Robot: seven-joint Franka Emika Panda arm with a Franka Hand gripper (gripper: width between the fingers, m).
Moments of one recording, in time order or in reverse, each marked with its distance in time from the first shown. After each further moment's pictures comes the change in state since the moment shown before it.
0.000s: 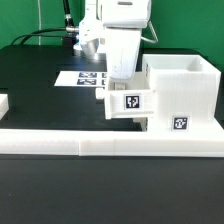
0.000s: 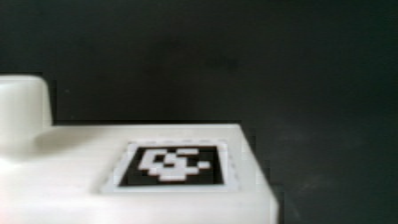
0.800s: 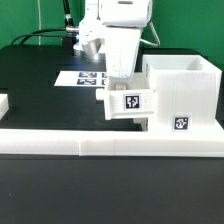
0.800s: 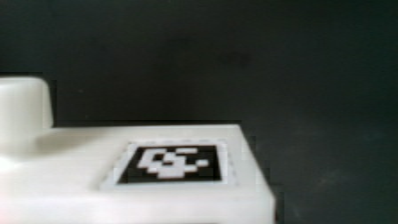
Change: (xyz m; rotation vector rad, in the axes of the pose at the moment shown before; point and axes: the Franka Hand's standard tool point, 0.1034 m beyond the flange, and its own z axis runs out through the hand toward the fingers) arm 0.002 0.004 0.001 -0.029 -0.002 0.039
